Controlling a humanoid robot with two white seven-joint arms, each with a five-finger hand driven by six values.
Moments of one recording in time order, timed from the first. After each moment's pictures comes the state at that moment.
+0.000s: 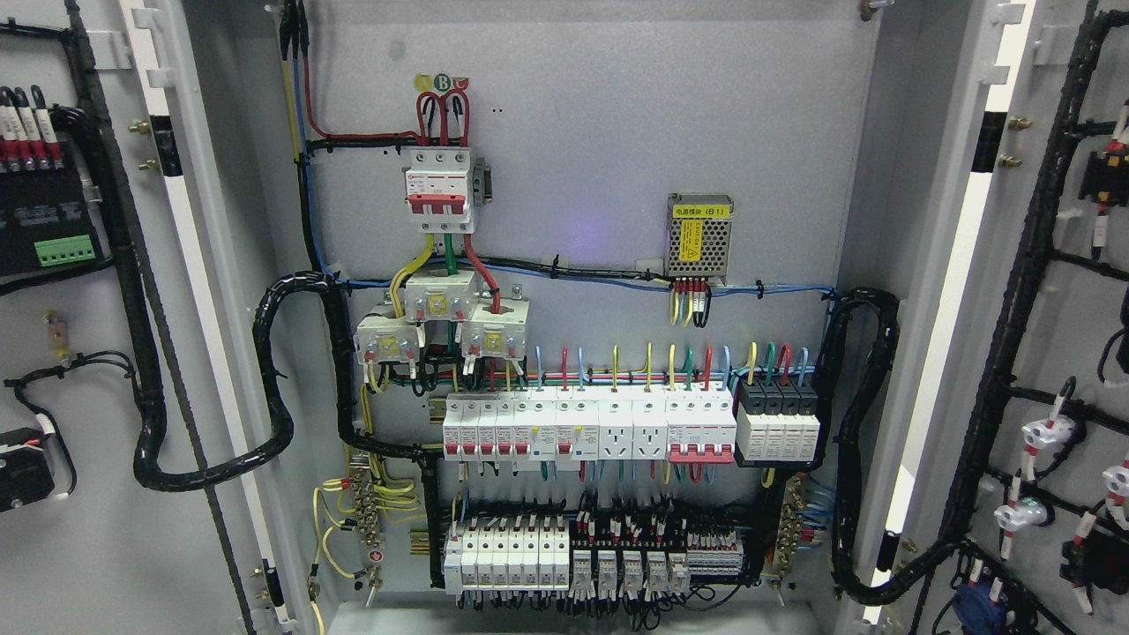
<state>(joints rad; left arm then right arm) 0.37 0.36 0.11 -1.80 0.38 -0.61 -0.15 0.55 -0.44 -0.11 -1.87 -0.90 -0.79 0.50</state>
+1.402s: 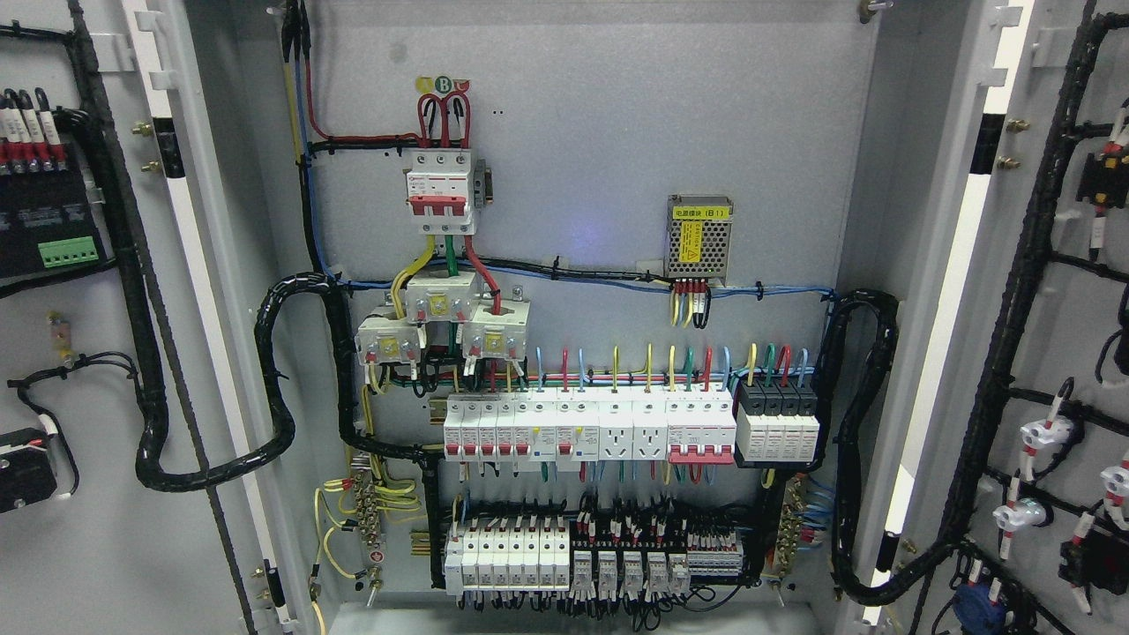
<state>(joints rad) 0.85 0.16 -0.08 -1.70 0.16 -0.20 -0.15 0.69 -0.37 0.40 -1.30 -0.67 -0.79 0.50</state>
